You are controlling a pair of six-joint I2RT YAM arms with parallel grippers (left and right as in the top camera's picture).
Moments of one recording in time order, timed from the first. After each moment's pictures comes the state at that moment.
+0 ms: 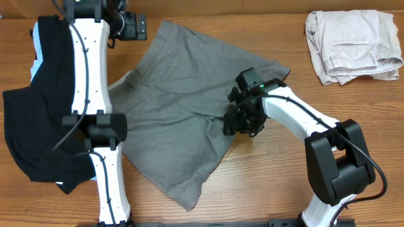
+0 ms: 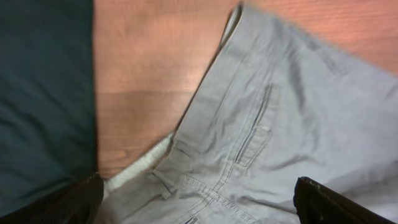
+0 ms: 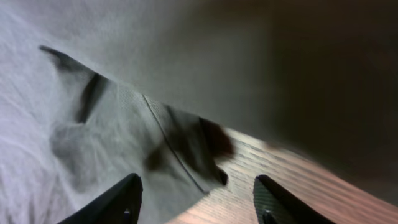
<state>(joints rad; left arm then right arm) 0.00 2.46 2.90 -1.53 0.07 -0.05 0.41 1.90 1.24 -0.86 -0.35 0.19</state>
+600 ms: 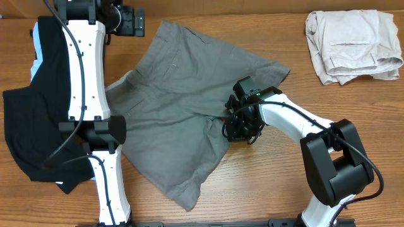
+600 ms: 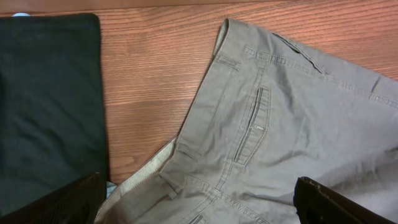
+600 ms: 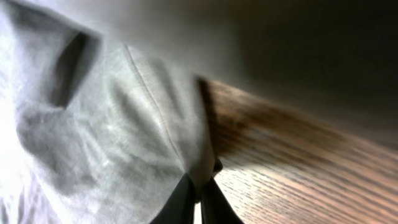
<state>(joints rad) -0.01 2.41 2.90 -1.53 0.07 0.00 0.43 1.90 1.16 -0.81 -0.39 0.20</state>
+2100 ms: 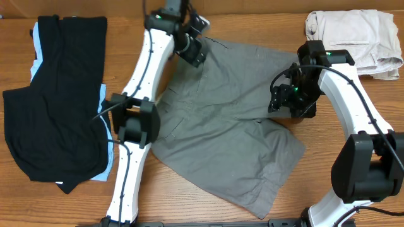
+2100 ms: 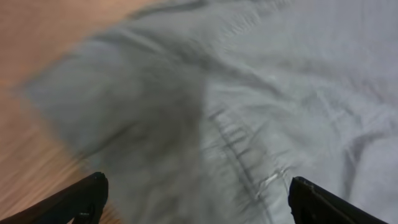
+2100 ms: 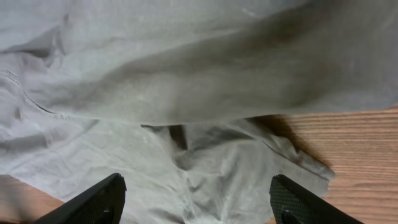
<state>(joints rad) -0.28 2.66 2.63 -1.17 0.24 0.37 0.04 1.85 1.50 -1.27 -0.24 0.16</state>
